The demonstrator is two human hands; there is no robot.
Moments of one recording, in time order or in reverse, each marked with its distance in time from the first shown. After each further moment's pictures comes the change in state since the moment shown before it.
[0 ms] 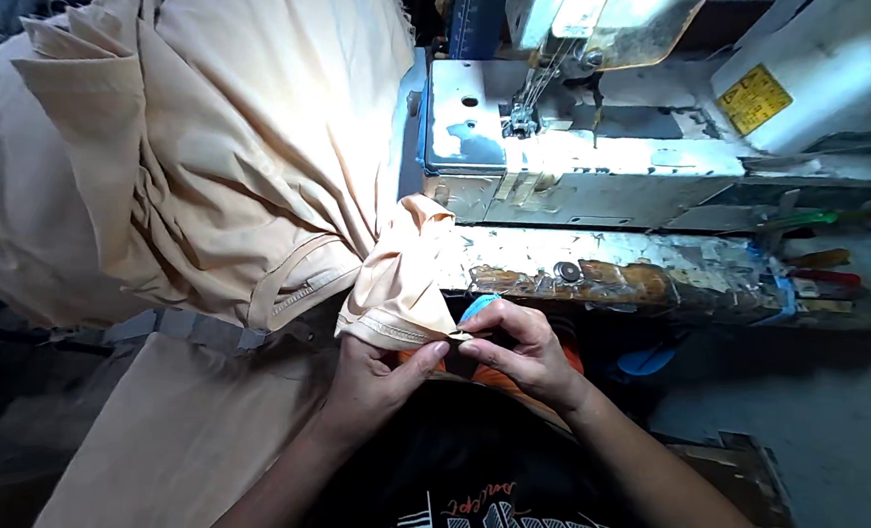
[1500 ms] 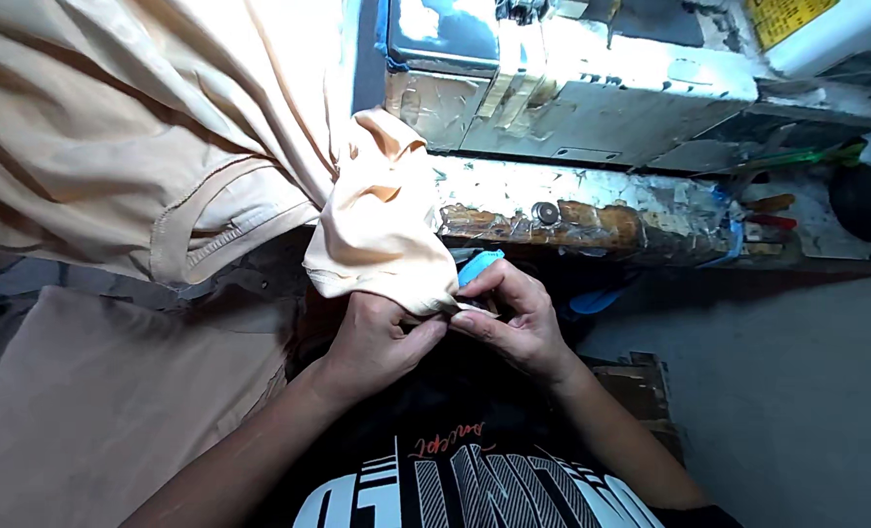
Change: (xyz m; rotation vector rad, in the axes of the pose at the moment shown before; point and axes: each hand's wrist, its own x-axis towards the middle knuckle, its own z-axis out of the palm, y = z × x) left_hand -0.007 -0.034 0.025 0.135 -0.197 0.071; right_hand -0.033 -0.017 -0.009 -0.145 0.060 0.199
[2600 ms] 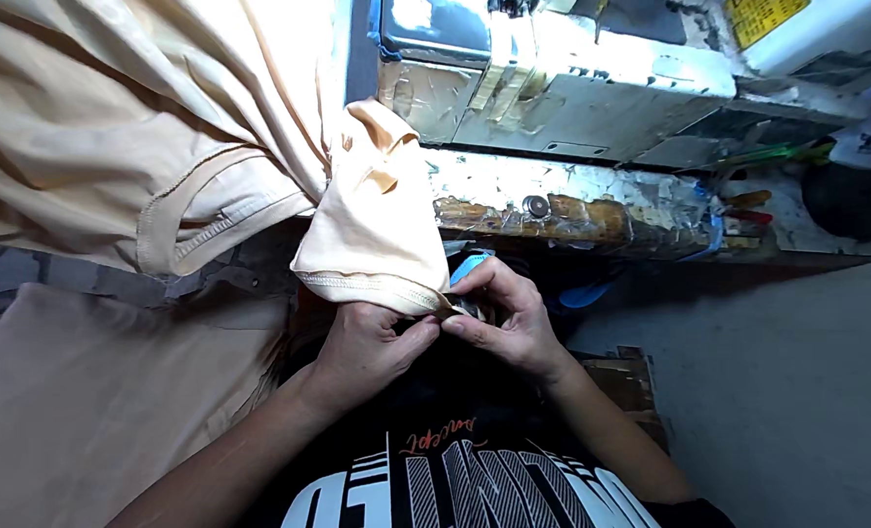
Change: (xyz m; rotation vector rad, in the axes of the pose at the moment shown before) left_hand -0.009 0.013 0.000 -0.001 -0.004 -0.051; right_hand -0.005 -0.008 0.001 0.020 -0.046 0.034
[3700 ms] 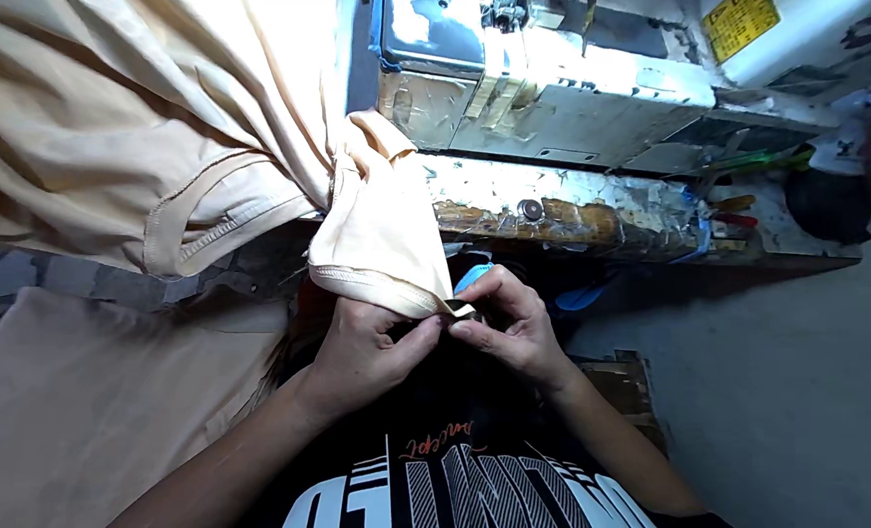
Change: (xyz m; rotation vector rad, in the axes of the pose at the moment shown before) left_hand 0.001 0.006 -0.003 -0.073 0.002 0.049; right_hand -0.009 -0.004 -0.001 0.051 0.007 0.005
